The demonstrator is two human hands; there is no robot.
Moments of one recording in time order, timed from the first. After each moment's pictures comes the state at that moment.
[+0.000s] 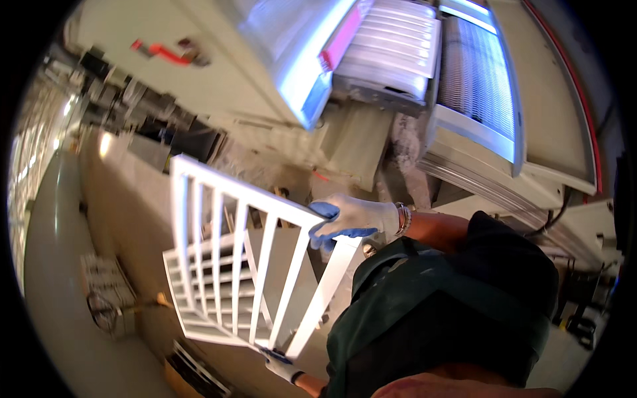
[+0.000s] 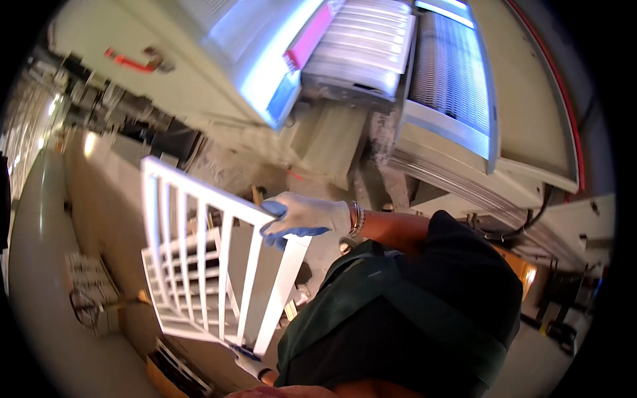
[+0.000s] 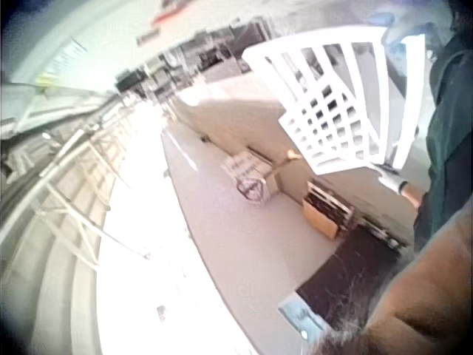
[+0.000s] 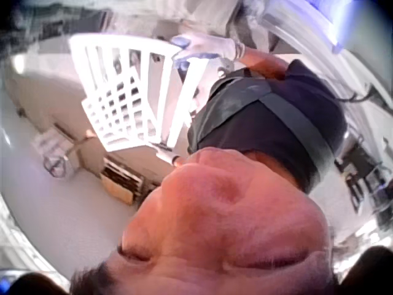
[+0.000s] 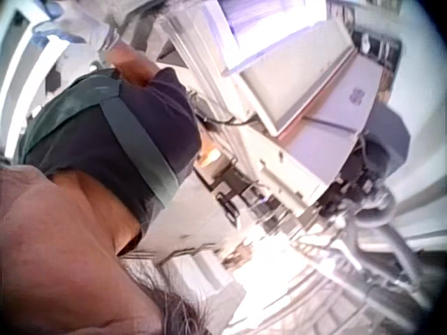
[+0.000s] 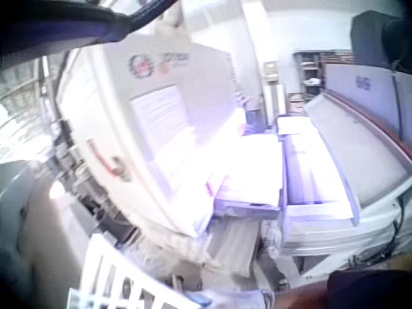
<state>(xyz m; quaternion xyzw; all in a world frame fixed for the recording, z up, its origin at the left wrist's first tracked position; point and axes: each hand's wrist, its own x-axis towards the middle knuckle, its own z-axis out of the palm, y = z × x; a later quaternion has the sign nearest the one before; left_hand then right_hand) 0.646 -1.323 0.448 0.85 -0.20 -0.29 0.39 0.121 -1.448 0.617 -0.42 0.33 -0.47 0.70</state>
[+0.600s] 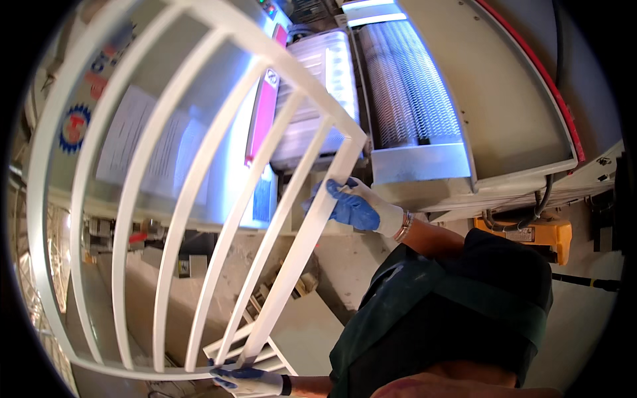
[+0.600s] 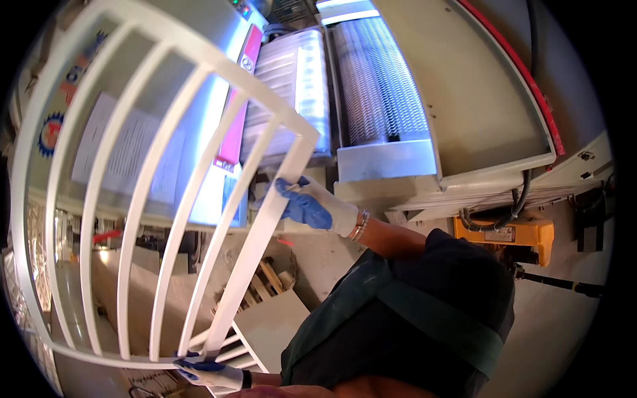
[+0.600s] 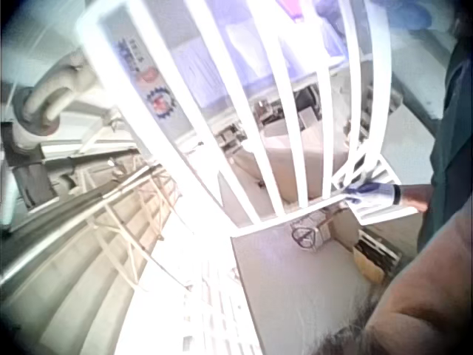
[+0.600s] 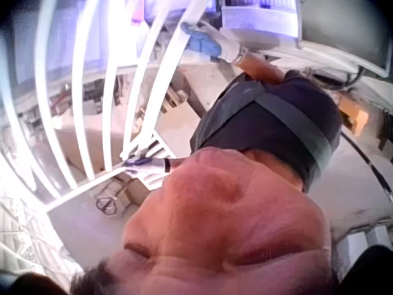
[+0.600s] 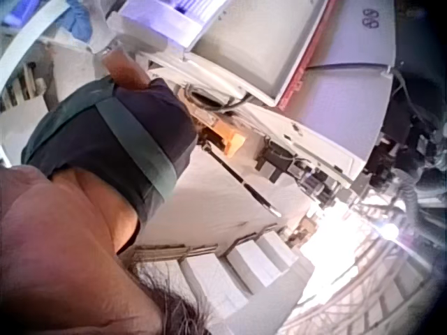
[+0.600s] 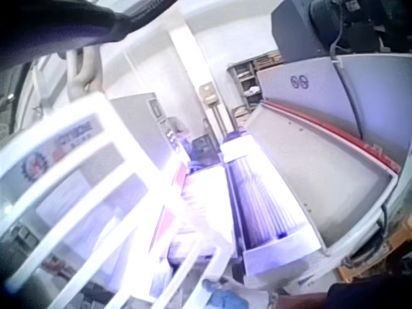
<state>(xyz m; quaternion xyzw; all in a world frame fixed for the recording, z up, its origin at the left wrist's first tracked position) 0.307 -1.478 0.685 0.57 -0.57 -0.04 0.59 -0.102 -1.419 0.575 -0.15 0.06 -0.81 0.57</state>
